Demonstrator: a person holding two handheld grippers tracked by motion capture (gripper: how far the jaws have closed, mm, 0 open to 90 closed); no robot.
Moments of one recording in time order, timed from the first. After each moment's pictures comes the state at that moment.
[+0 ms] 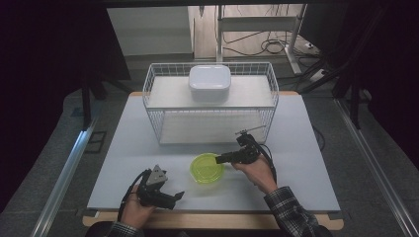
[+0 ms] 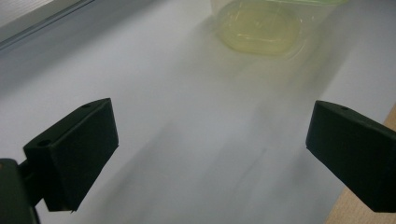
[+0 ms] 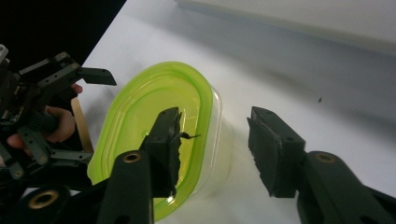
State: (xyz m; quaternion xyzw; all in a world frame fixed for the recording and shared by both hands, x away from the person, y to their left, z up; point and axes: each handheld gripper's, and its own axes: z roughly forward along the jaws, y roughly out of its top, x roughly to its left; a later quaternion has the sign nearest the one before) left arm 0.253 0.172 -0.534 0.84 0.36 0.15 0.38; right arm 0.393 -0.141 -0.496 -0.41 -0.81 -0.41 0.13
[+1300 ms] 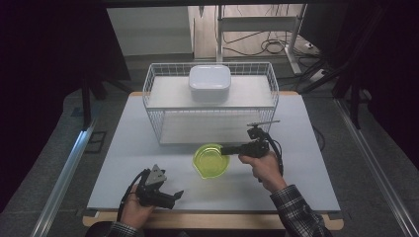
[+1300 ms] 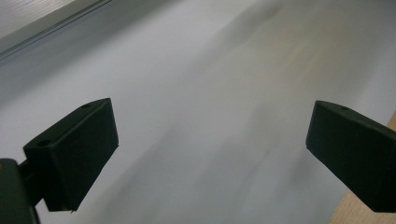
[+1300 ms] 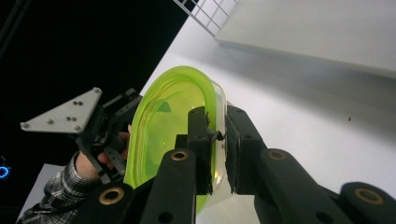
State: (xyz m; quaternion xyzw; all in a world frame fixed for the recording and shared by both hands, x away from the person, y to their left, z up) left arm 0.252 0.173 -0.532 0.83 0.37 0.16 0.38; right arm 0.388 -0.162 -0.458 -0.42 -0.75 -0.47 0.19
